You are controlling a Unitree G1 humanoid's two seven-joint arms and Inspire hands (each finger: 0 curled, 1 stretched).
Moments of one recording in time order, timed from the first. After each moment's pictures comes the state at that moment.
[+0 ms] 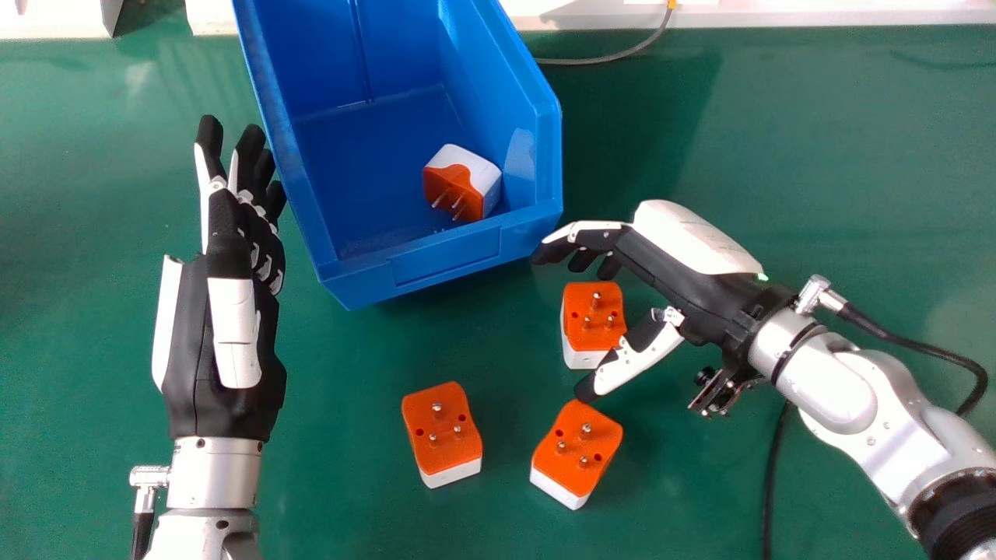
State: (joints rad) left arm -0.01 0.07 0.17 0.40 -0.26 -0.77 -0.32; right arm -0.52 -0.40 0.31 0.82 -0.52 -0.63 0.07
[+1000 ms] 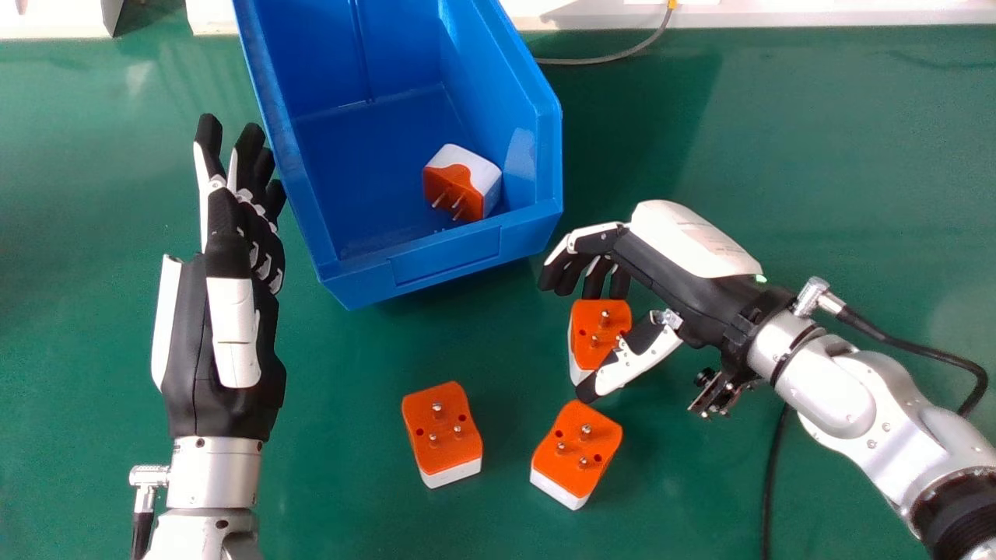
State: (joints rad) left arm -0.01 0.07 0.17 0.40 -0.26 -0.77 -0.32; right arm -0.53 -0.41 0.33 0.82 -0.55 -0.65 0.03
